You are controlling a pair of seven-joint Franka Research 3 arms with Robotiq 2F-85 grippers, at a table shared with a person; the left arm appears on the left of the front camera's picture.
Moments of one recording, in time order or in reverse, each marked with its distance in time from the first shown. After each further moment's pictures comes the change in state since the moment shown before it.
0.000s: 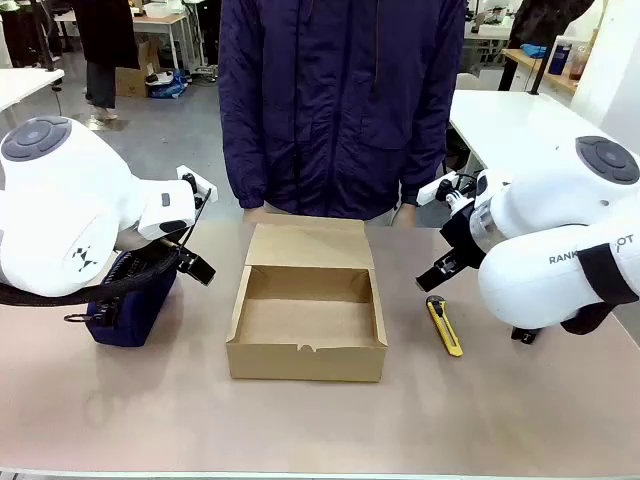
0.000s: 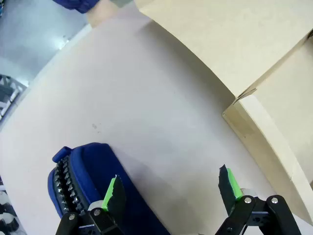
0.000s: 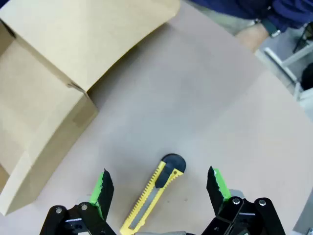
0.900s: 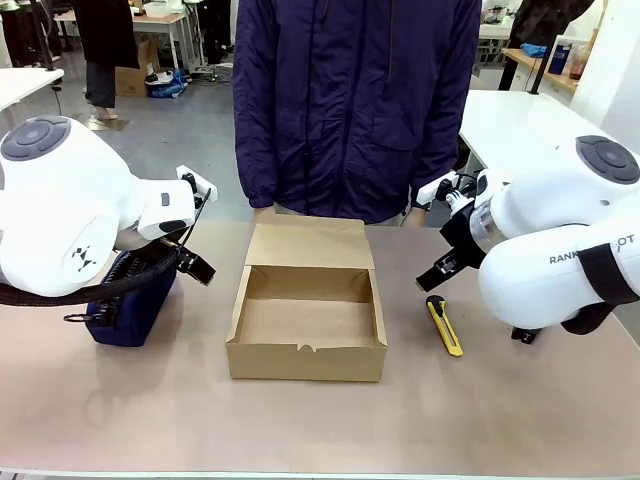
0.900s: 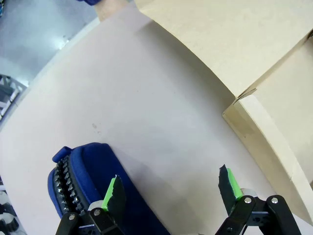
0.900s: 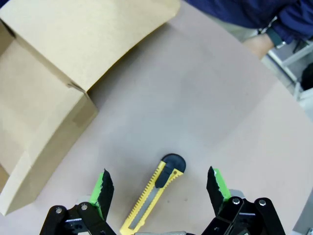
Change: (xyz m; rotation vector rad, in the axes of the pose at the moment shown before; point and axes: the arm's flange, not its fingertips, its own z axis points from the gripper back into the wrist) left arm 0.000 0.000 0.000 0.000 0.000 0.000; right arm 0.000 0.000 0.000 0.000 0.000 0.001
